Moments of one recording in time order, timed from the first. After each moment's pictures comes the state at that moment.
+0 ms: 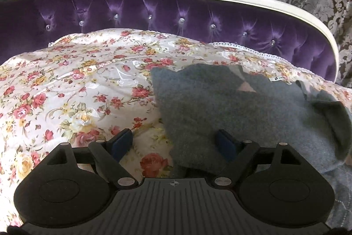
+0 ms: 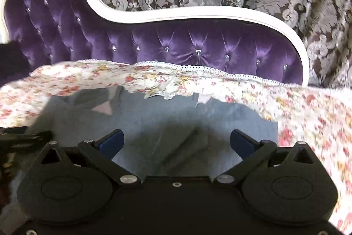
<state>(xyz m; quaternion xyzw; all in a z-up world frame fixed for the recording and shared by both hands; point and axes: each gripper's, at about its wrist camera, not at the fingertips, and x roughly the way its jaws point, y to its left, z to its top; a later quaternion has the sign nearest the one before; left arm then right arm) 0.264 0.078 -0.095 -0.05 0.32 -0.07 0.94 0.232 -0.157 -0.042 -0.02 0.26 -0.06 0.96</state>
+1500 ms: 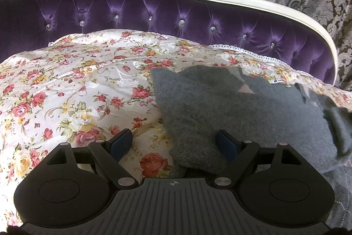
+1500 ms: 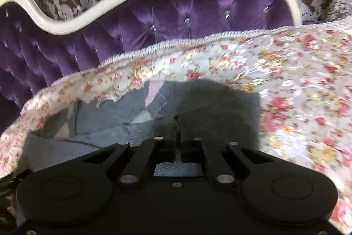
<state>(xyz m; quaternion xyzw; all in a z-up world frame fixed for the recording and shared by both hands) 0.263 0.077 -0.095 -0.05 0.31 -0.07 0.95 0.257 -0.280 -0.058 0.16 0.31 -0.06 0.94</state>
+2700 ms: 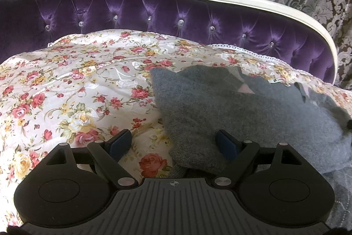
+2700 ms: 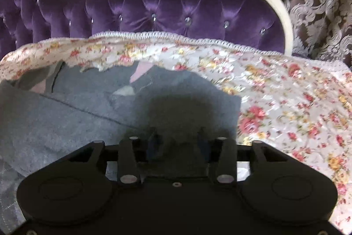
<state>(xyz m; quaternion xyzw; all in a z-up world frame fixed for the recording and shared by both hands) 0.264 0.076 -0.094 -0.05 0.32 -0.07 0.94 0.254 -0.259 -0.072 0.01 0.32 -0.09 0.94</state>
